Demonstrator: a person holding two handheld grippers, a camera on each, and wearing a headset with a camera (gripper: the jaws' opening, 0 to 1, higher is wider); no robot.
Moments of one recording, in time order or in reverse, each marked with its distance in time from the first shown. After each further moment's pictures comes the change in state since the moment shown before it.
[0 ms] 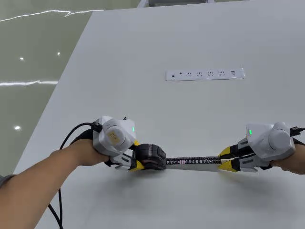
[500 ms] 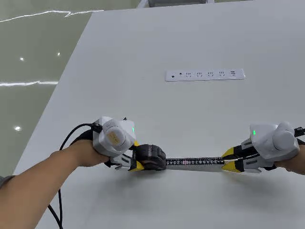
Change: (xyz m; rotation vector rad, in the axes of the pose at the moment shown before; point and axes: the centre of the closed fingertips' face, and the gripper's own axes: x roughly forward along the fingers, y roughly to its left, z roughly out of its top) left arm 0.001 0.001 -0.001 -0.001 0.000 -0.001; right arm -0.005 0.001 -0.005 0.011 0.008 0.001
